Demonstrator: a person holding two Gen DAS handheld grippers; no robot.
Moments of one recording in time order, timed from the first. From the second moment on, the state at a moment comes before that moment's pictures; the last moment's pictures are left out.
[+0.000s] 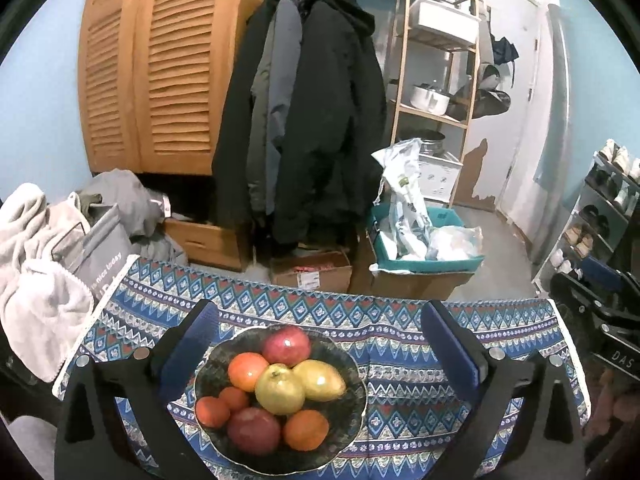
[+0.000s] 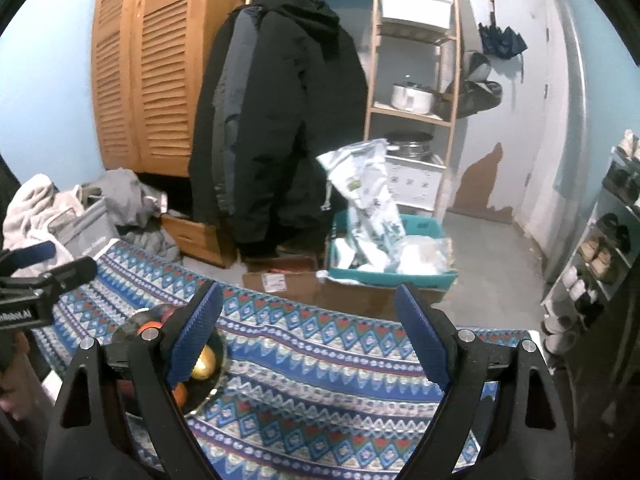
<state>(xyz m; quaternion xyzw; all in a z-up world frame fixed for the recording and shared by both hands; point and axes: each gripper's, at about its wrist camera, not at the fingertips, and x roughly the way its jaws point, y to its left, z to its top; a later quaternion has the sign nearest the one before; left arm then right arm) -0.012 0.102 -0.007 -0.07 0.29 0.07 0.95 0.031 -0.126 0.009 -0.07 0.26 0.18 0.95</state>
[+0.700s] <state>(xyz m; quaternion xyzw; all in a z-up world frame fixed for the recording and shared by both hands) -0.008 0.071 0.000 -0.05 0.28 0.06 0.96 0.031 -0.157 0.010 -0.06 0.25 0.15 0.95</state>
